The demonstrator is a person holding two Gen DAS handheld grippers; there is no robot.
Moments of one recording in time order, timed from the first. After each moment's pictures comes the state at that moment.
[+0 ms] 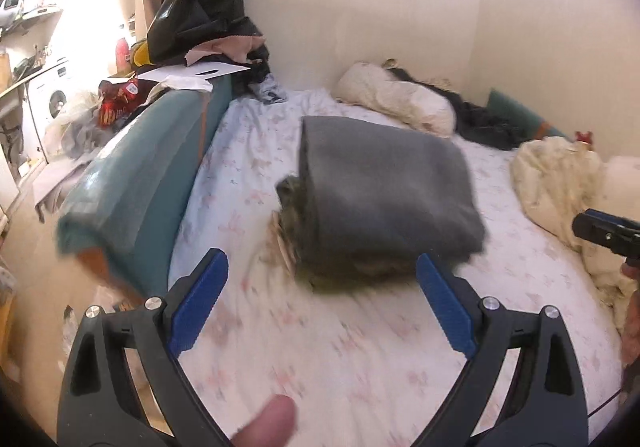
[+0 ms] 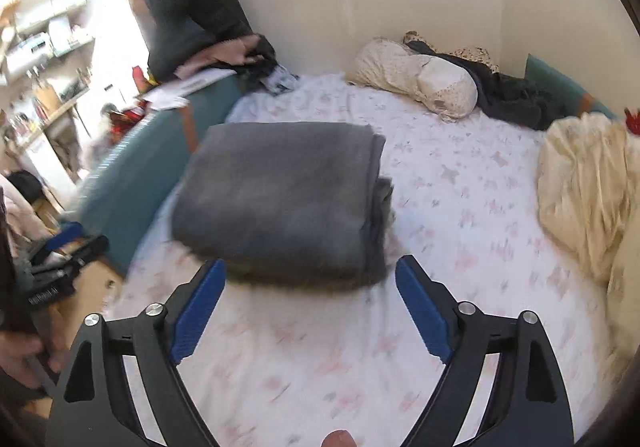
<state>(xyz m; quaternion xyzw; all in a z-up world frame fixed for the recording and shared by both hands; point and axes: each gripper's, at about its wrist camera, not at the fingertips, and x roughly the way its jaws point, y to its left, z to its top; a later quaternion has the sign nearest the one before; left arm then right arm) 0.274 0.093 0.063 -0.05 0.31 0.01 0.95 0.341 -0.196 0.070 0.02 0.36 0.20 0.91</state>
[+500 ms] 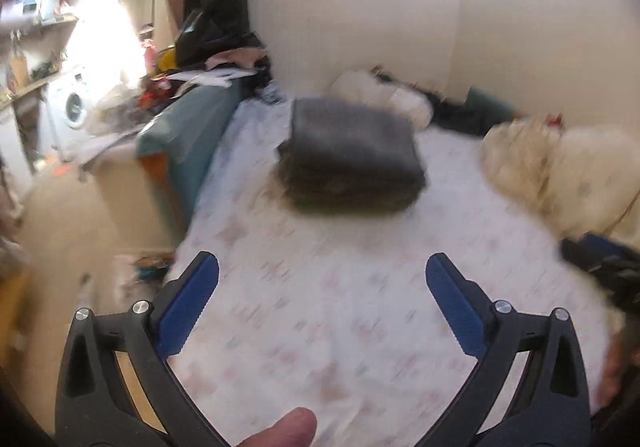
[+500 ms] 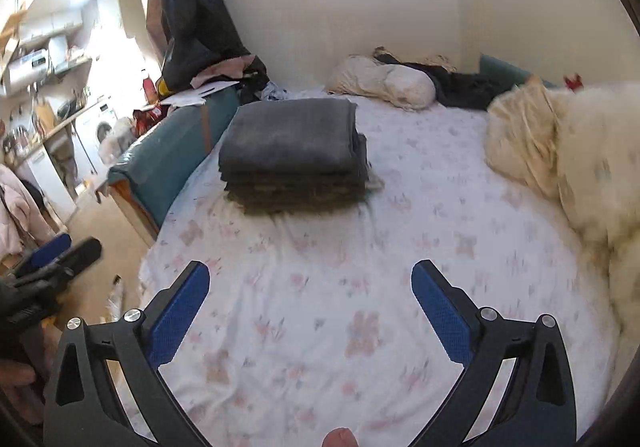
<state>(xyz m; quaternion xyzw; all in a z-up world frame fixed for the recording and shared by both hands) 0.076 0.039 0.063 -0.03 0.30 0.04 0.95 0.104 -0.216 0.059 0.05 0.32 0.15 0.93</state>
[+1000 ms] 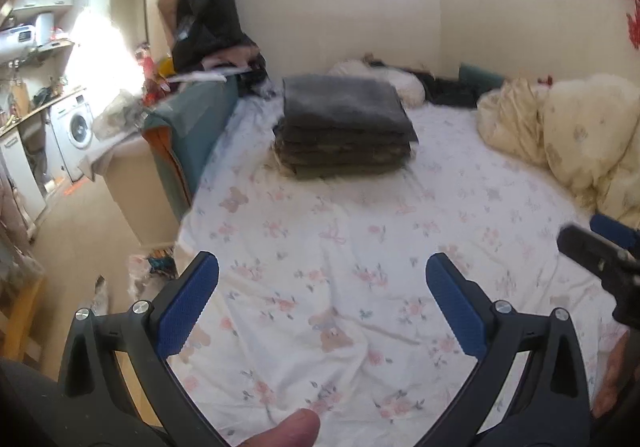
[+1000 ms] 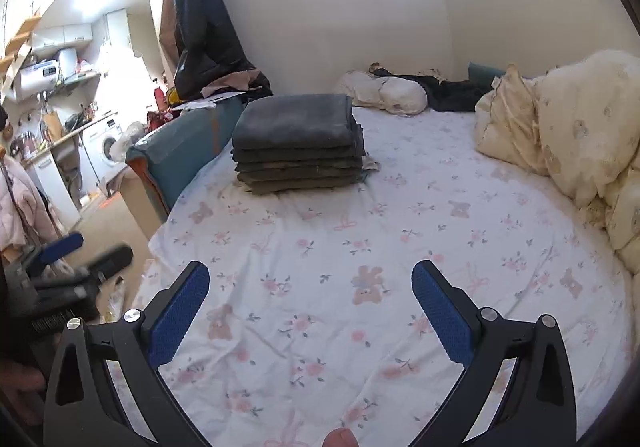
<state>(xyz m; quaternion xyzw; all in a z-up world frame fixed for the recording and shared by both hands) 0.023 0.003 0.007 0.01 0.30 0.02 0.95 0.017 -0.222 -0.004 0.06 0.27 0.15 0.95</state>
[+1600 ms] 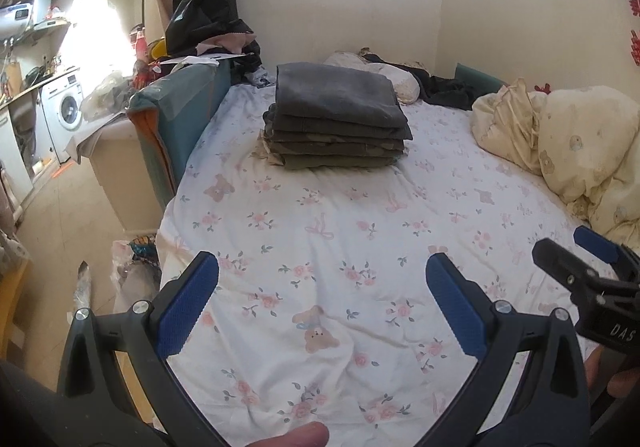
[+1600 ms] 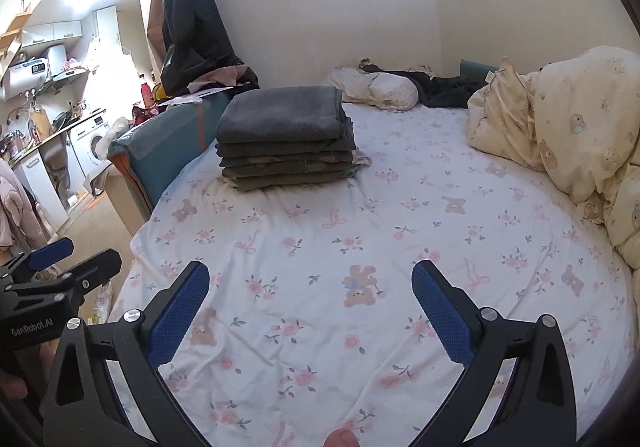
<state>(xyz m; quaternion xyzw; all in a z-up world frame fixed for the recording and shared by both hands) 0.031 0.009 0.003 -0.02 0.30 0.02 0.95 0.031 -0.217 -0.018 0.04 0.28 0.13 0.95</state>
